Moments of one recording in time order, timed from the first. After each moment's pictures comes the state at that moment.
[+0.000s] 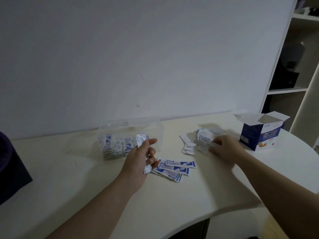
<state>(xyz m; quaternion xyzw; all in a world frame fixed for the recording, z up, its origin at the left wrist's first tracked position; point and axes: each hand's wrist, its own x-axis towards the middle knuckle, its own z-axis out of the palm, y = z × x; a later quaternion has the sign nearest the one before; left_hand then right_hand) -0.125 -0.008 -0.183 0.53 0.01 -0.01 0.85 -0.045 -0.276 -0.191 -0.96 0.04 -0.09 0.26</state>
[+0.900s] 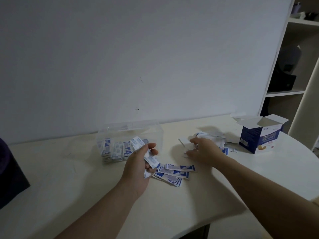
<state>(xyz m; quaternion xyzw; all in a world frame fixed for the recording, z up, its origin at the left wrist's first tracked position) -0.130 -0.013 -0.177 0.49 0.05 -0.01 0.87 -0.044 -0.221 -0.187 -0.98 -0.06 -0.08 0.19</state>
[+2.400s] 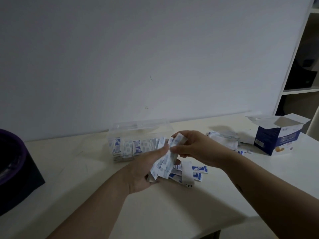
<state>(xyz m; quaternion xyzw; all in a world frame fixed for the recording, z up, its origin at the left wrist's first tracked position) -0.125 0.018 -0.171 0.61 -0.05 -0.20 0.77 -0.086 -0.163 -0.141 -0.78 -0.27 0.11 0.56</state>
